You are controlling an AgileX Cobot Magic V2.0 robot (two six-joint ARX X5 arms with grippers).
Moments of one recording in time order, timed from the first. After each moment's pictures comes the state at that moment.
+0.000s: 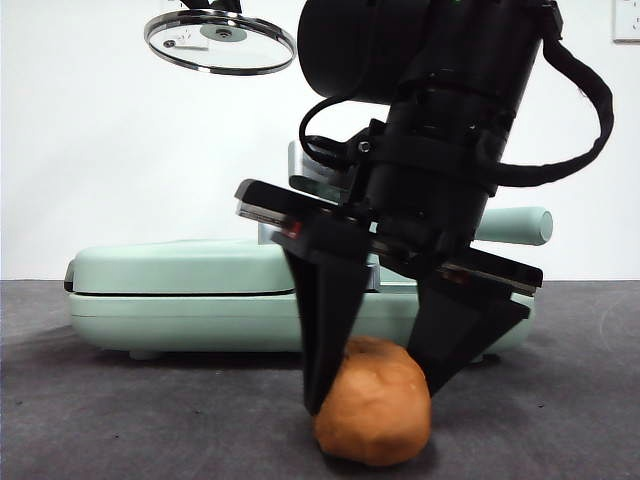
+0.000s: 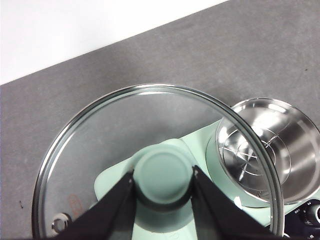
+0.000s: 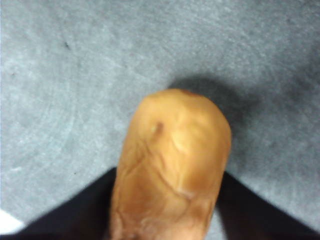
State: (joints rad) left arm -0.40 1.88 2.34 -1.15 0.05 0.06; right arm 0.89 1.63 0.96 -0.58 -0.16 0.57
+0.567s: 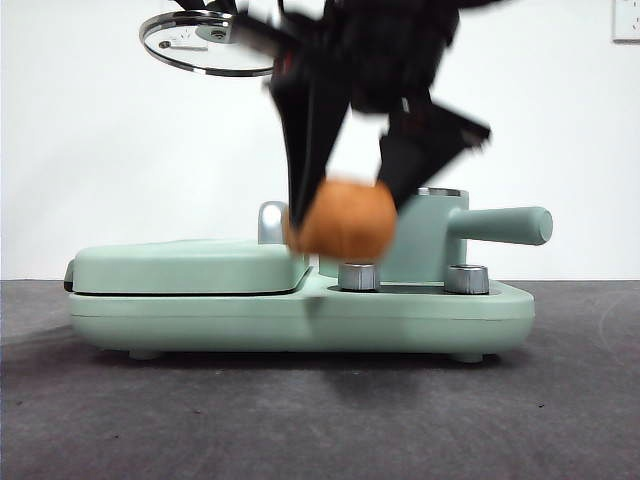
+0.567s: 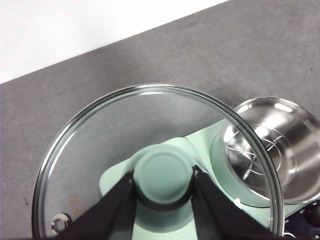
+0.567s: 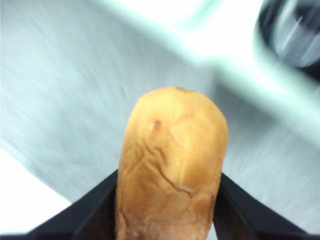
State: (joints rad) left arm -0.38 1.88 2.34 -1.15 0.05 0.06; right arm 0.81 1.63 1.37 -0.93 -0.16 0.39
